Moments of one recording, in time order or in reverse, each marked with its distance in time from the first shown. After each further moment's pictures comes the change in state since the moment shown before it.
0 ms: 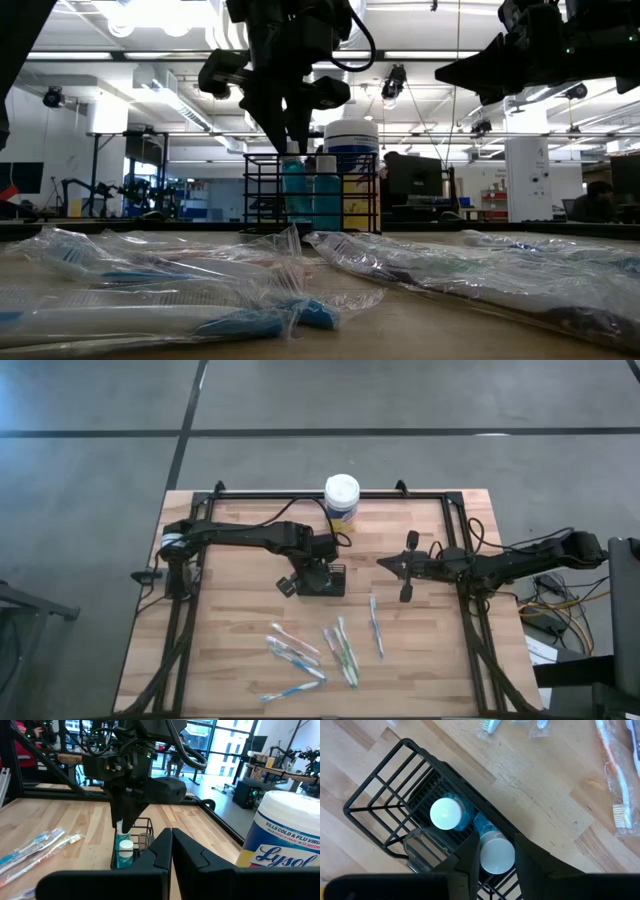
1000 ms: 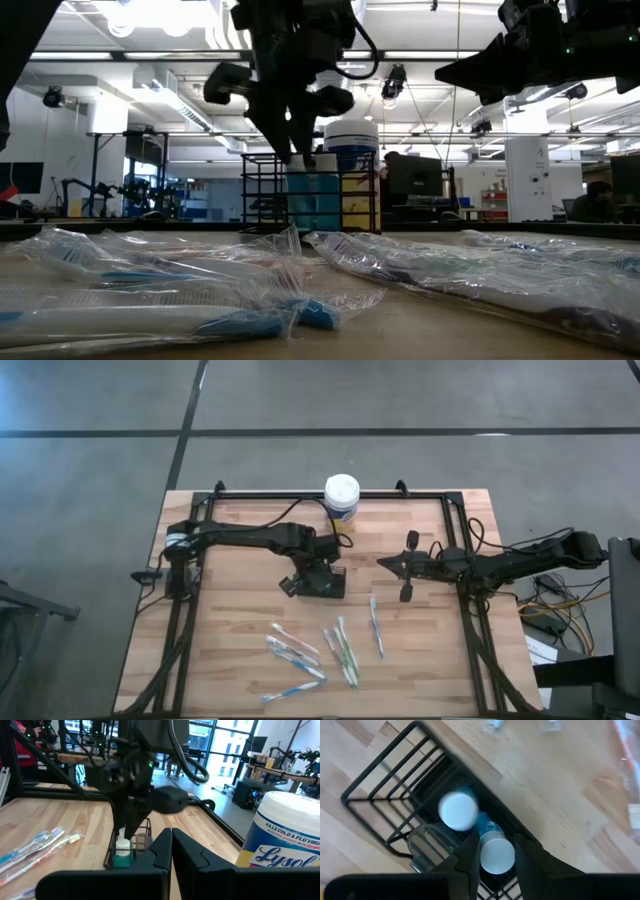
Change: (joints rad) left arm 0.002 0.035 -0.005 0.019 -0.008 0.009; right arm -0.001 0.000 0.000 0.000 0.000 -0.004
